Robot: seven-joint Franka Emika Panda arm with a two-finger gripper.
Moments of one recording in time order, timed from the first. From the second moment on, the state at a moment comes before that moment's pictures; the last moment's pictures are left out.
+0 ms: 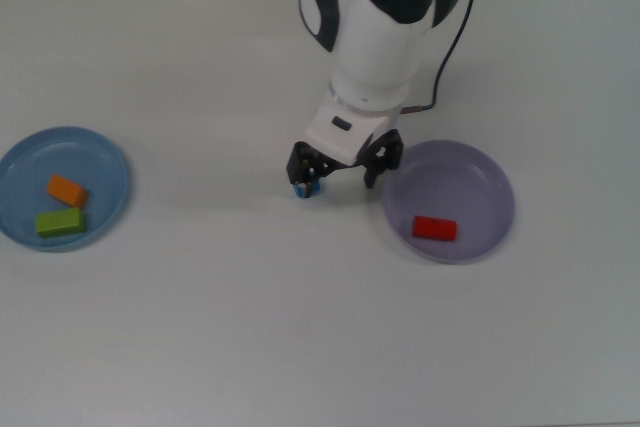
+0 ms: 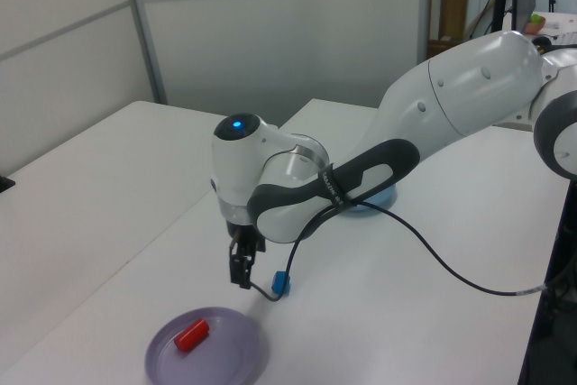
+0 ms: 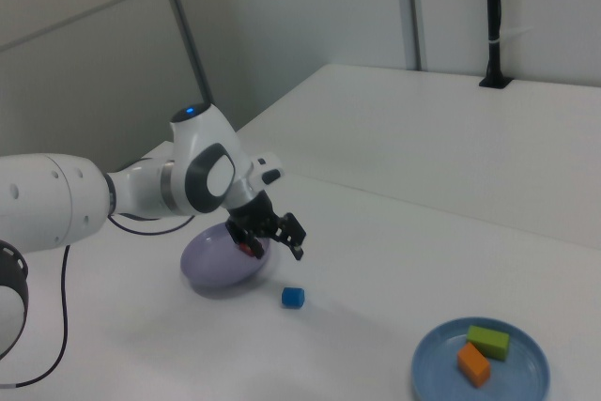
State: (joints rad) arm 0.20 0.41 0.00 -1.72 -0.20 2.25 0.06
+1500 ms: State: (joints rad) arm 0.15 0.37 0.02 -1.74 -0.11 2.18 -0.13
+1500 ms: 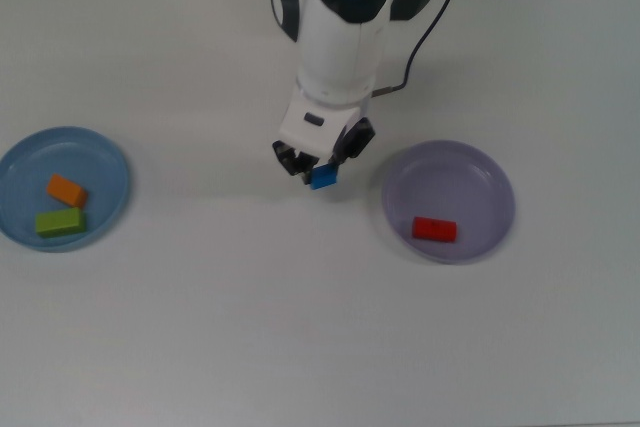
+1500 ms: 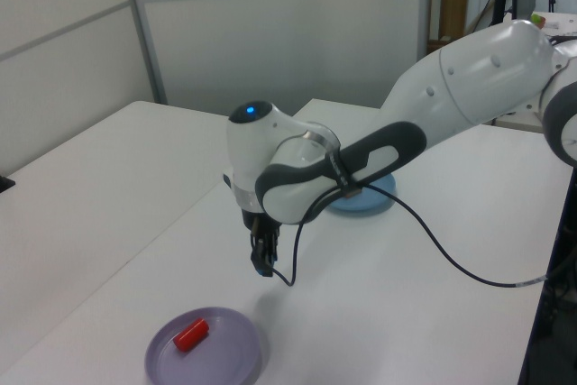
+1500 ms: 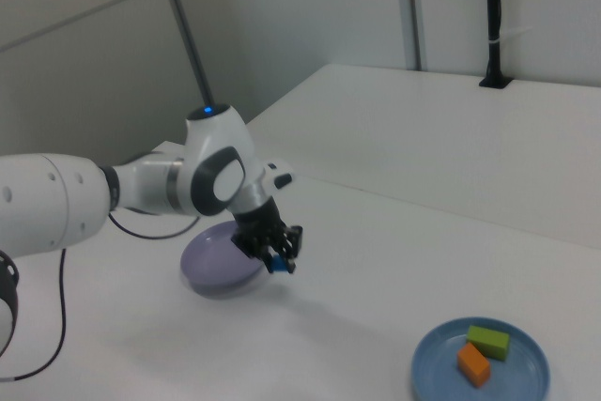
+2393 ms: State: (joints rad) arm 0.34 0.49 0.06 -1.73 -0.08 2.46 0.38
